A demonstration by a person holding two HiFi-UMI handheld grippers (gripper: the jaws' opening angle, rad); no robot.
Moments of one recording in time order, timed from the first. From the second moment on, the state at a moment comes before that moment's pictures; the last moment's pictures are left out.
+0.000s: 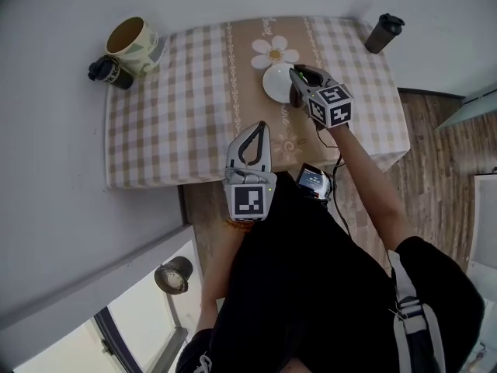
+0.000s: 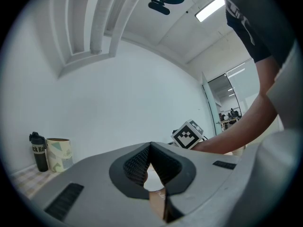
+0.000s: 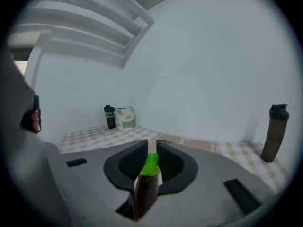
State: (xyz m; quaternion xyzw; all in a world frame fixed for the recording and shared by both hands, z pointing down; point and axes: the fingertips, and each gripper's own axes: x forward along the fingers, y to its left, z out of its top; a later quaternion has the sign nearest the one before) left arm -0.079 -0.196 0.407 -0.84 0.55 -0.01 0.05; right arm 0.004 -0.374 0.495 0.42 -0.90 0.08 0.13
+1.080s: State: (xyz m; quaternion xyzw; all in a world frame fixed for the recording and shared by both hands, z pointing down) left arm -0.062 -0.191 0.442 -0.85 0.53 -0.05 0.02; right arm -0.020 -0.453 0.599 0.38 -0.86 0.24 0.23
